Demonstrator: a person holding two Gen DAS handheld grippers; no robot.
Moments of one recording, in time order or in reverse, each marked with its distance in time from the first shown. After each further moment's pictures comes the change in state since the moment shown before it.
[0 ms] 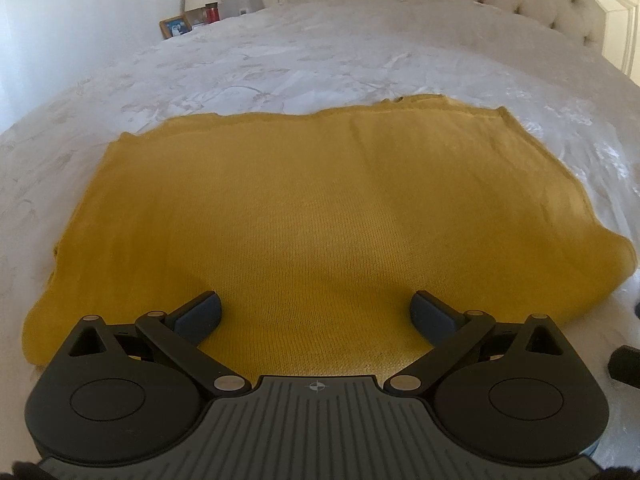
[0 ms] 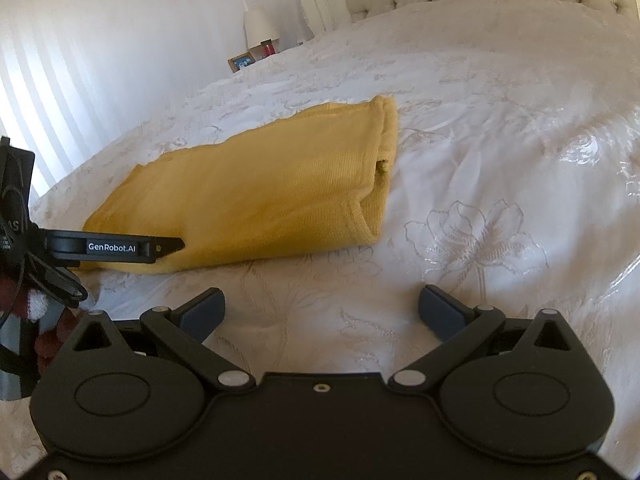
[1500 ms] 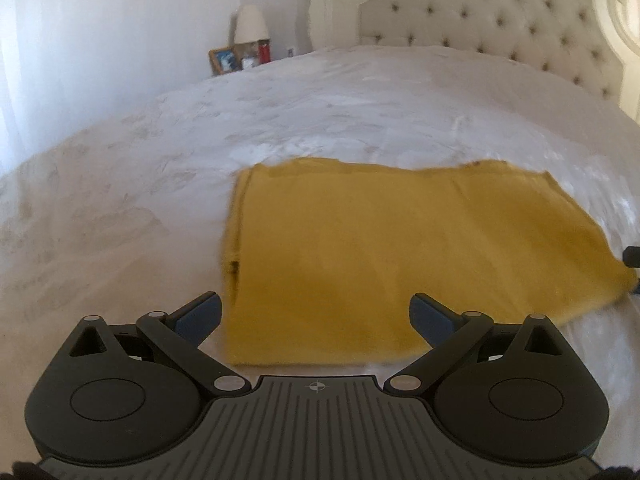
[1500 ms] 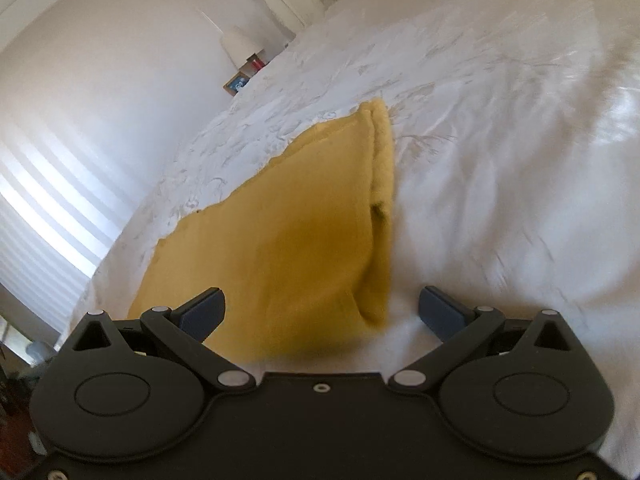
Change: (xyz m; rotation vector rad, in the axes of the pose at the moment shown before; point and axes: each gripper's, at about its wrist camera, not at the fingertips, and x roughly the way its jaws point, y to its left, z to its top) left arm -0.062 0.116 -0.007 -0.075 -0.123 0.029; right arm 0.039 -0.045 0.054 0.304 0.058 0.188
